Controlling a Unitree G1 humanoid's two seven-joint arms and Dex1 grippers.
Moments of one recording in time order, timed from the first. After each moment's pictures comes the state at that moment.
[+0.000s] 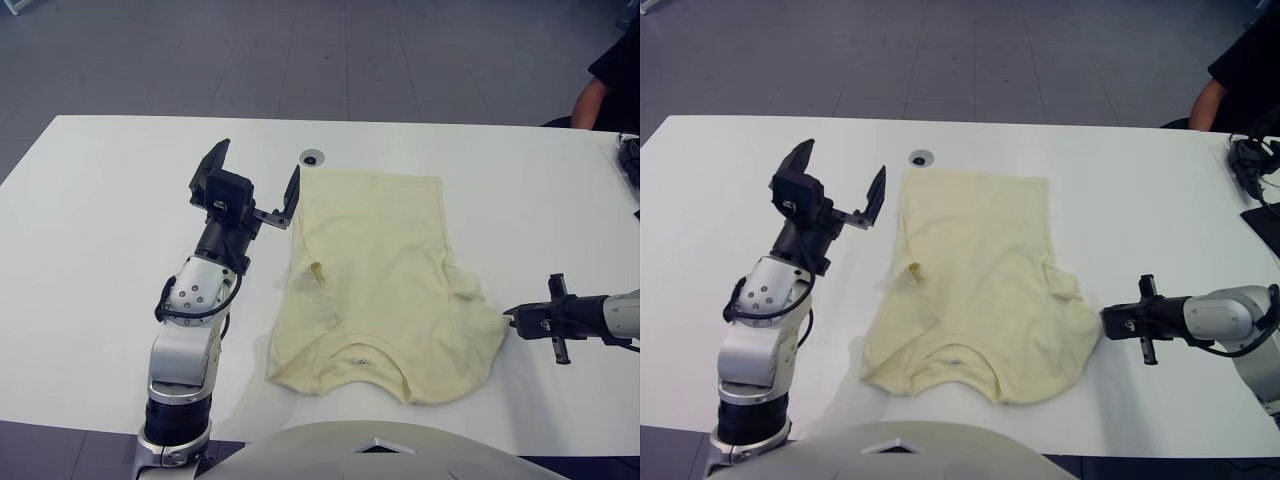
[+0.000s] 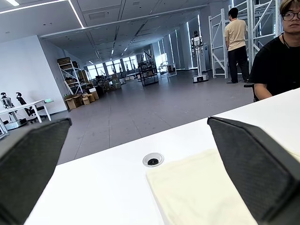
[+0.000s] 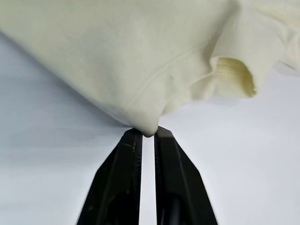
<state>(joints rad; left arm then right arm) -0.02 0.18 -0.08 -0.61 0.01 0.33 -0.17 0.26 -1.18 -0.06 -0.12 -0.21 -0.21 1.09</state>
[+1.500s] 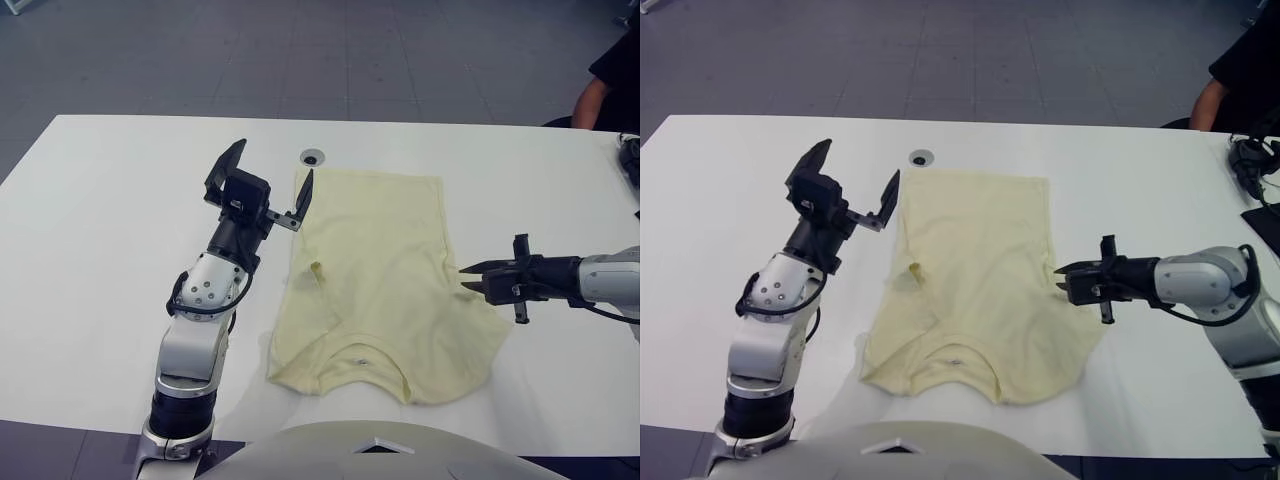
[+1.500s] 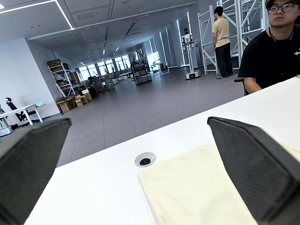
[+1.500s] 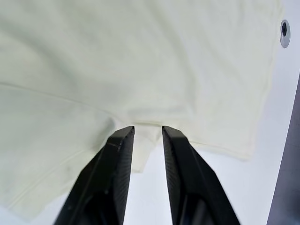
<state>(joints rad) -0.05 0.18 -0.12 -0.57 0.04 0.32 -0.19 0.07 -1.14 -0.02 -0.23 -0.09 -0.17 1.10</state>
